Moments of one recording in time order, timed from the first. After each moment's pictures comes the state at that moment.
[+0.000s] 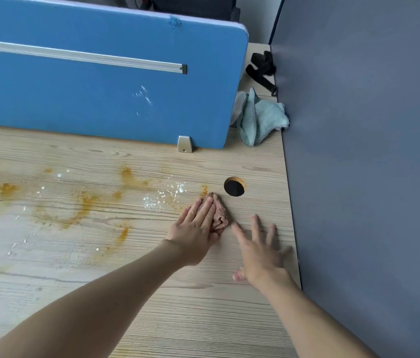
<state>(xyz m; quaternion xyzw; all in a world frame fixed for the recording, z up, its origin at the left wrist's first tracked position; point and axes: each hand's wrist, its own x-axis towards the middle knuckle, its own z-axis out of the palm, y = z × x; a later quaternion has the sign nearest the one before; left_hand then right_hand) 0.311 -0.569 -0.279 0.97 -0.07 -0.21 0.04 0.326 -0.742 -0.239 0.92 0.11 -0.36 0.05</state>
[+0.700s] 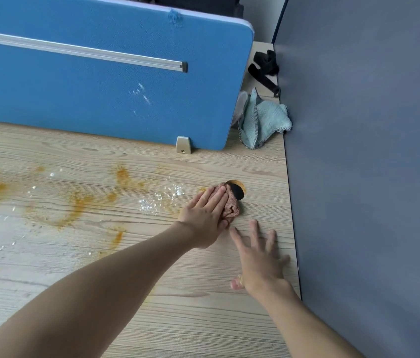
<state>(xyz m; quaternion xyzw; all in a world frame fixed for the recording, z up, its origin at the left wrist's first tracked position) 0.361 -0.574 -0.282 0.98 -0.10 -0.19 0.03 0.330 -0.740 -0.239 0.92 0.10 -0.38 0.05</state>
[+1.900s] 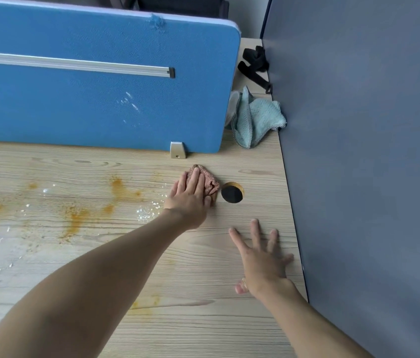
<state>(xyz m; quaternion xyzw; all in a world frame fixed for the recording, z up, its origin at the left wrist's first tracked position) 0.402 -0.545 -0.283 0.98 0.04 -0.20 0.07 0.335 -0.737 -0.238 0.91 0.09 -0.39 0.06</state>
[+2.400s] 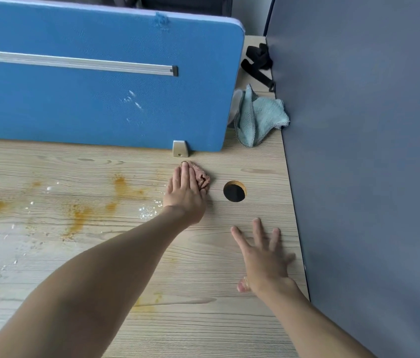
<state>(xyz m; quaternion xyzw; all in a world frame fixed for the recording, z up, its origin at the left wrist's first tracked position) 0.405 -0.540 -0.283 0.97 0.11 -0.19 0.07 0.334 -0.738 -0.237 0.92 0.10 -0.38 0.06</state>
